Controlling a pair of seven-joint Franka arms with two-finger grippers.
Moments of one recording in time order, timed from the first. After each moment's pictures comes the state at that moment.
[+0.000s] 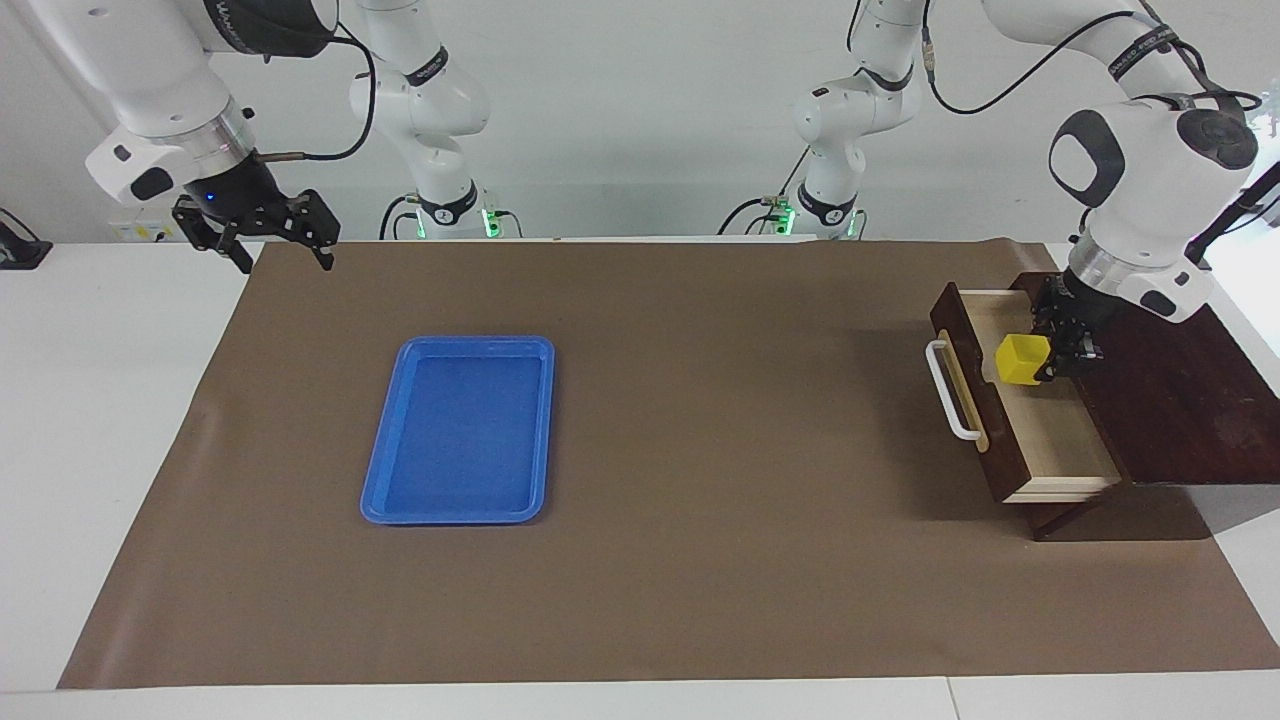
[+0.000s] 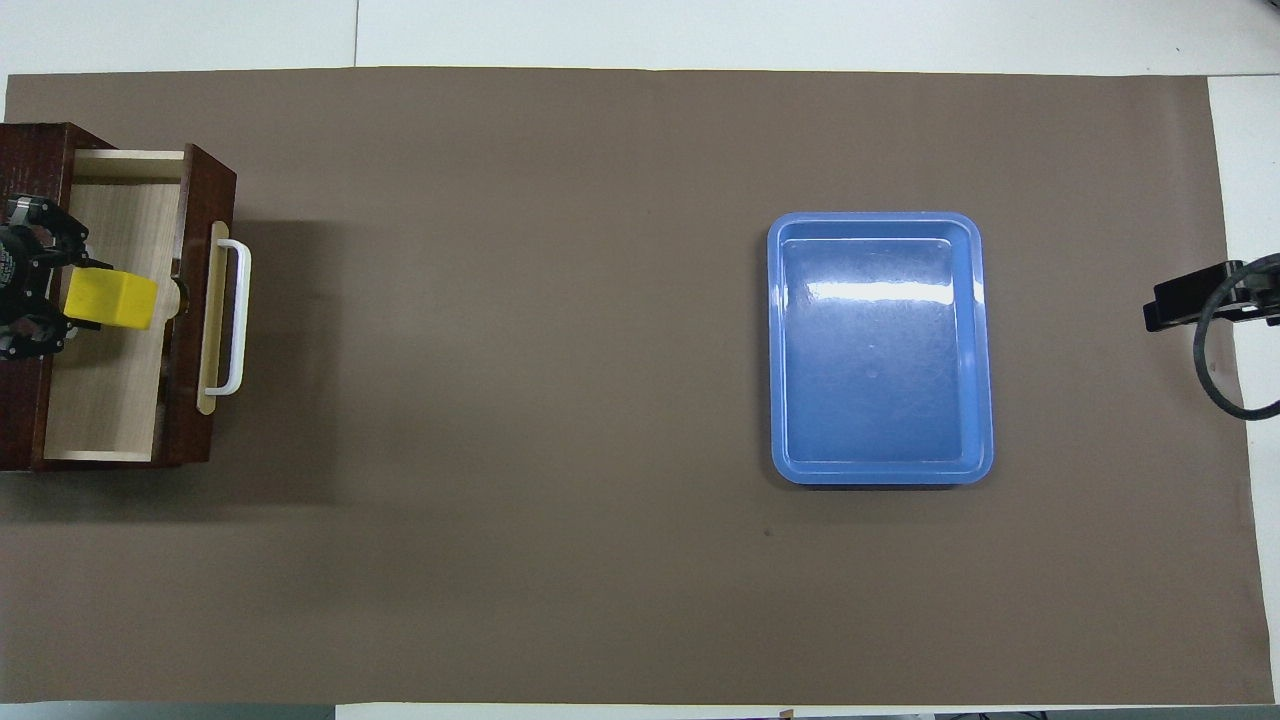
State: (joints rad) left arm 0.26 0.08 -0.17 -1.82 0.06 1.96 -1.29; right arm -0.12 -0.01 0.07 -1.58 -0.03 1.50 -0.02
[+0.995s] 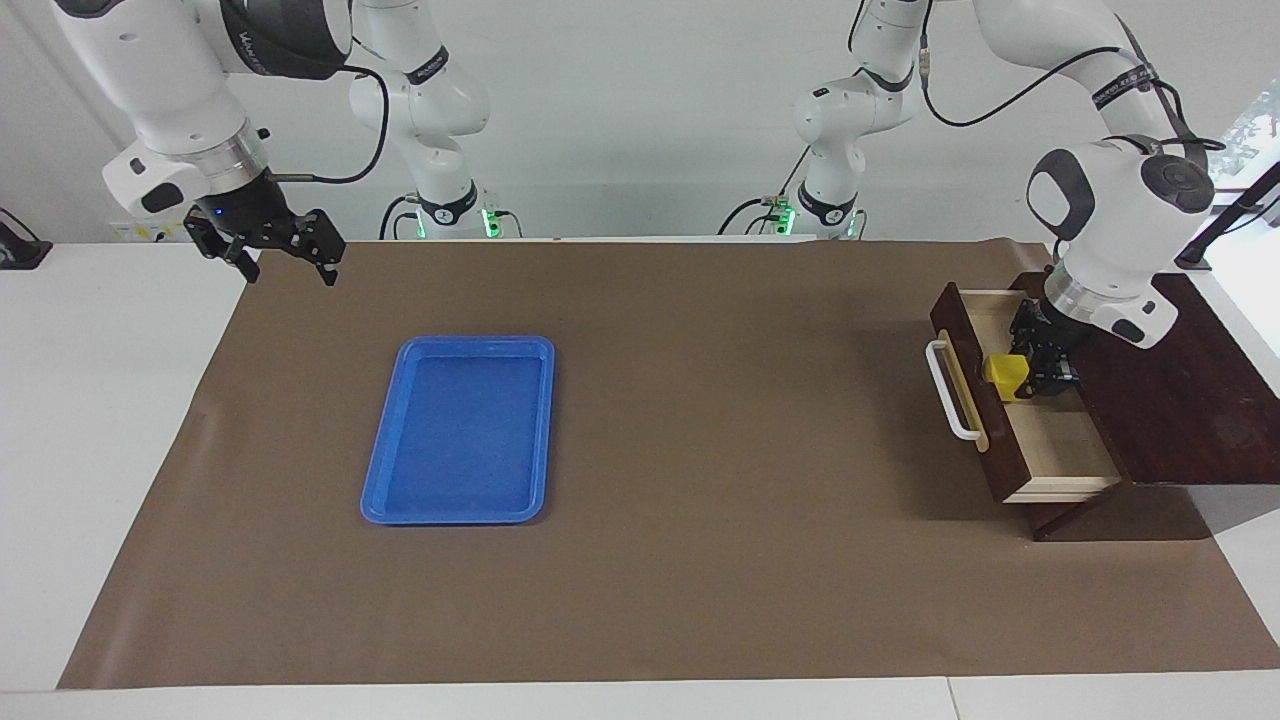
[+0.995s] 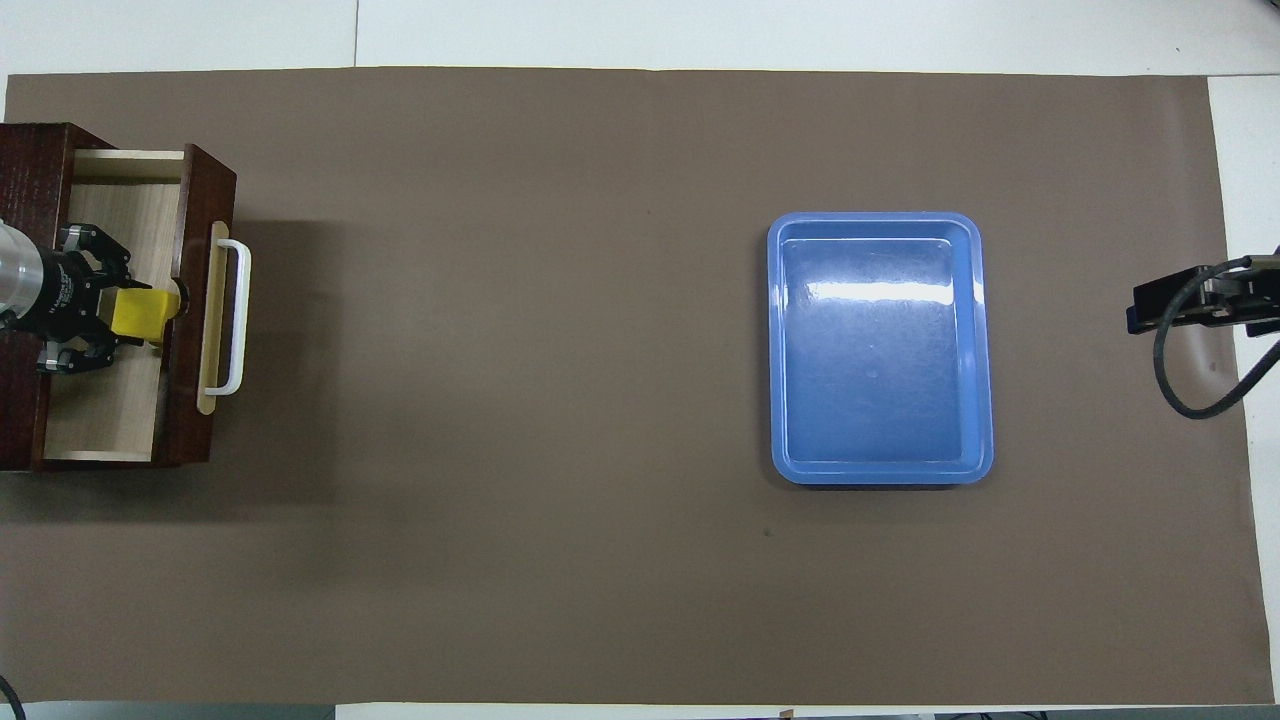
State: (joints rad) left arm 0.26 0.10 -0.18 -1.93 0.06 2.06 -1.35; right arm -0.11 -0.03 0.05 -1.64 -0.03 1.49 0.01
